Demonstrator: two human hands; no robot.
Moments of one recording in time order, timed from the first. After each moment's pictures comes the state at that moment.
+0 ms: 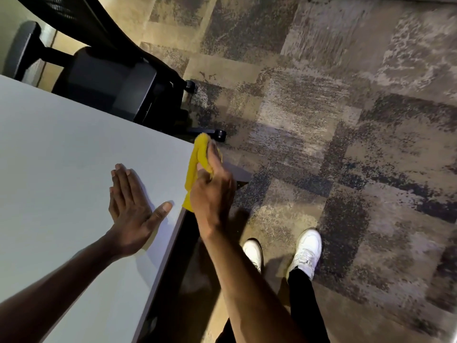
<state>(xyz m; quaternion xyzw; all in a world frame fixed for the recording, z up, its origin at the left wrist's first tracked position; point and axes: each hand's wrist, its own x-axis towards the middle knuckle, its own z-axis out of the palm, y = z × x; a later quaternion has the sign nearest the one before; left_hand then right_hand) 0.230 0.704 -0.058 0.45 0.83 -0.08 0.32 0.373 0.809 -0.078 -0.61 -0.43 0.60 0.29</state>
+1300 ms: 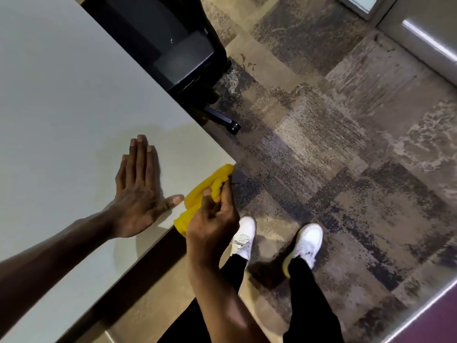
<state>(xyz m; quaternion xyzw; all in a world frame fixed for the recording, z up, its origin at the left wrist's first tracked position) 0.220 0.690 -0.082 0.48 0.84 -0.03 0.24 0.371 0.778 -0.051 -0.64 -0.41 0.60 0.25</state>
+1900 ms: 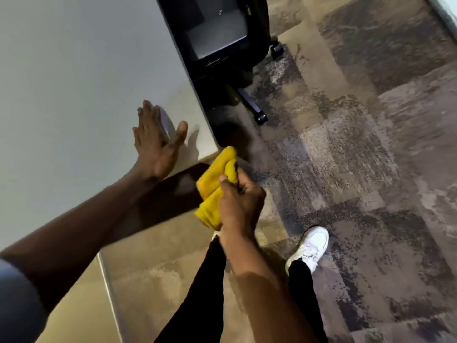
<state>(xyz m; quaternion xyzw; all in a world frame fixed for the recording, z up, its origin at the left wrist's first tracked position) 0.296 0.791 -0.074 0.08 0.97 0.15 0.17 0.456 0.902 -0.081 -0.52 -0.48 0.70 0.01</state>
